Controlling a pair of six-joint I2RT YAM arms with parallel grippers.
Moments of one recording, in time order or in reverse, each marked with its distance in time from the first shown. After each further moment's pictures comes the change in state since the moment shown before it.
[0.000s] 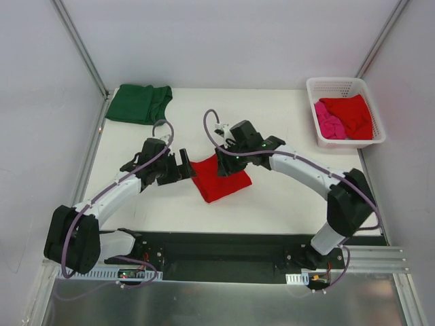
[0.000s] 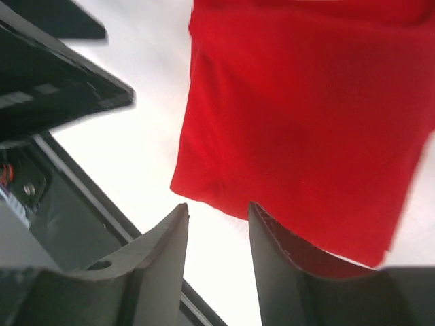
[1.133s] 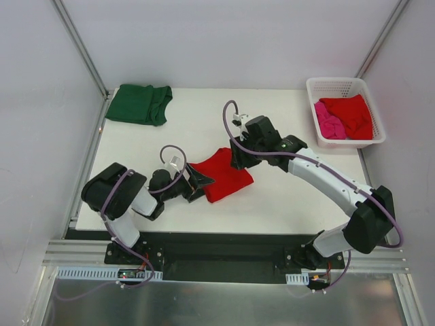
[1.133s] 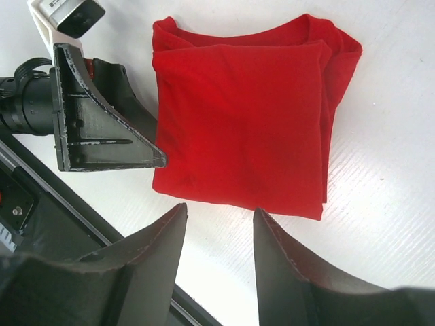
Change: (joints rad) left arm -0.112 0.503 -0.487 1.427 0.207 -0.661; right arm -0.040 -0.216 -0.008 -0.096 0.216 0.039
